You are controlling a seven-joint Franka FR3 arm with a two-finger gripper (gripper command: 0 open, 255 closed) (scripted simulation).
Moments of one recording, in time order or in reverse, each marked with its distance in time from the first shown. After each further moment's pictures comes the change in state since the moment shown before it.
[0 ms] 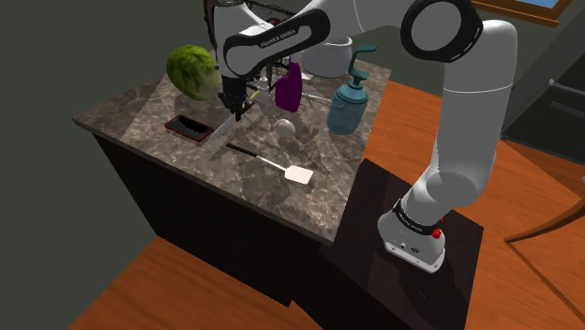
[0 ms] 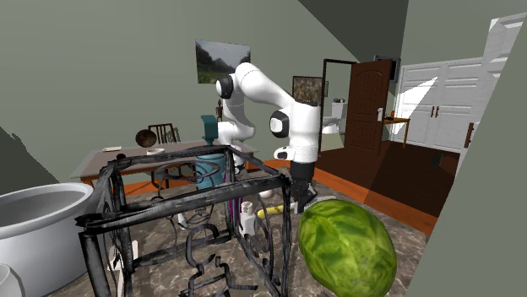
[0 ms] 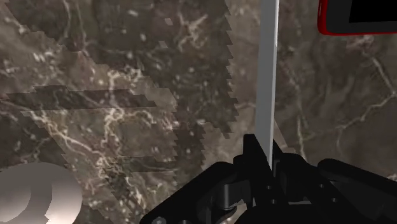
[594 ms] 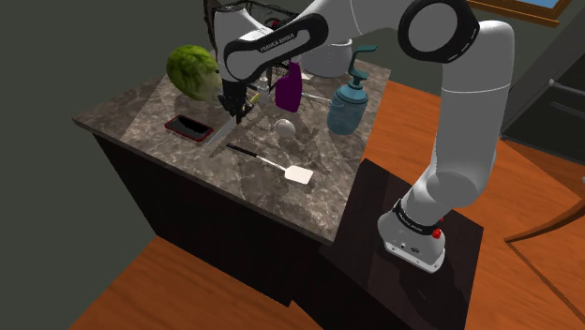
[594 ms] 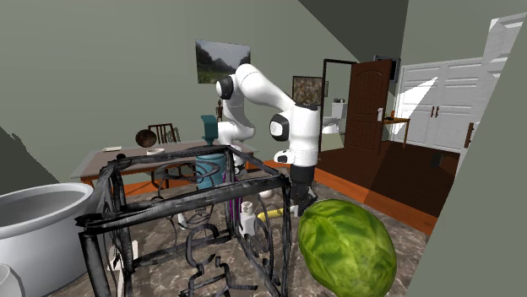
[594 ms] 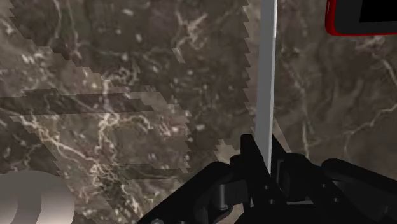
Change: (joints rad) arm 0.002 0.015 -0.003 -0.008 -0.006 0.022 0.004
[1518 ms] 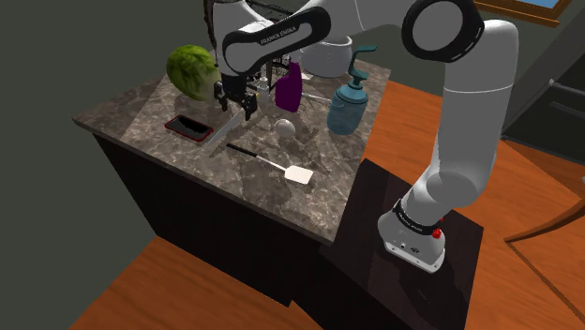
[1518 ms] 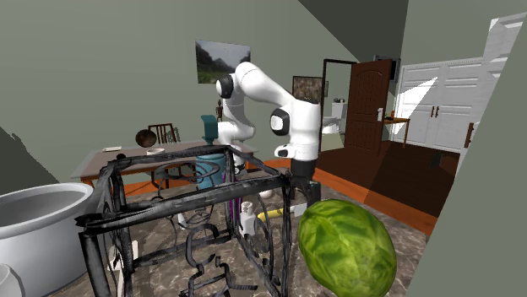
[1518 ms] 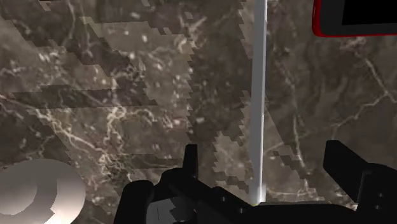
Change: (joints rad) arm -0.001 -0.020 0.005 0.019 0.008 -0.038 -0.006
